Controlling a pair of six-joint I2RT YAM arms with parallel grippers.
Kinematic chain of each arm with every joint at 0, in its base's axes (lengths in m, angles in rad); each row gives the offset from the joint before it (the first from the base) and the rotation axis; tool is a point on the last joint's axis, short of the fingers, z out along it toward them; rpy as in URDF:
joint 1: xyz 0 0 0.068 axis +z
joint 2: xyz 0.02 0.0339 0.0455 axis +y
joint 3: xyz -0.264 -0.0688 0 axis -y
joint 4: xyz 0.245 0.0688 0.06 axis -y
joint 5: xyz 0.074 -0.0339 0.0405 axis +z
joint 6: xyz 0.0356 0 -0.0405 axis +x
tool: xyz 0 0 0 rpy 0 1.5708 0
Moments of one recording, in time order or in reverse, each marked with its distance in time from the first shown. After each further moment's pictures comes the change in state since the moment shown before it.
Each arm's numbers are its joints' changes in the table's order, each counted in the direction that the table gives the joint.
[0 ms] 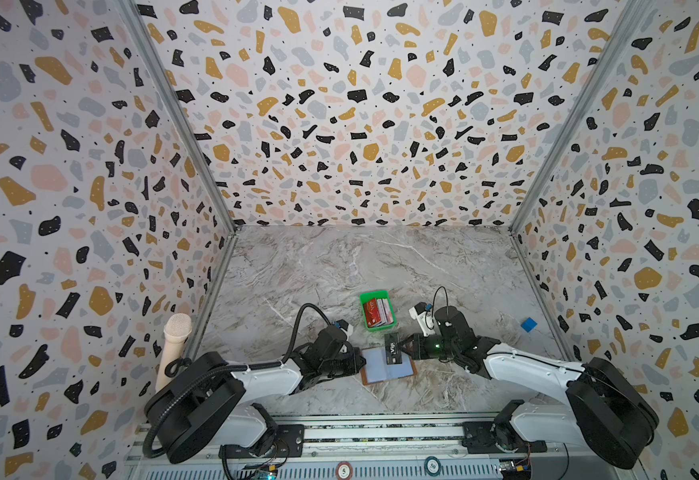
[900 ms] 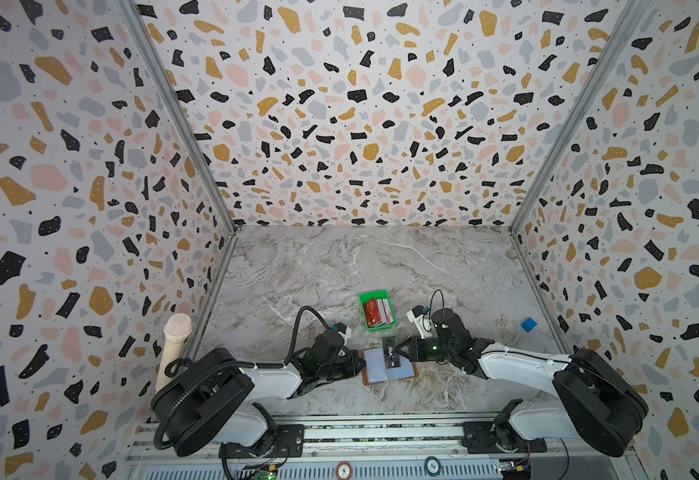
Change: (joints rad) left arm 0.000 0.029 -0.060 0.141 -0.014 -0.035; right arm 0.015 0.067 -0.019 0.069 0.021 0.038
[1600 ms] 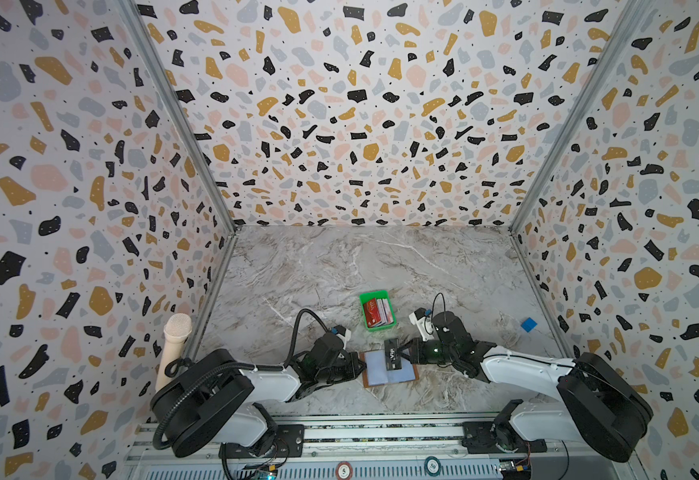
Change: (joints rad) left arm -0.021 -0.006 -0.033 0.049 0.004 -0.047; right arm 0.014 -0.030 -0.030 -0.004 -0.032 0.044
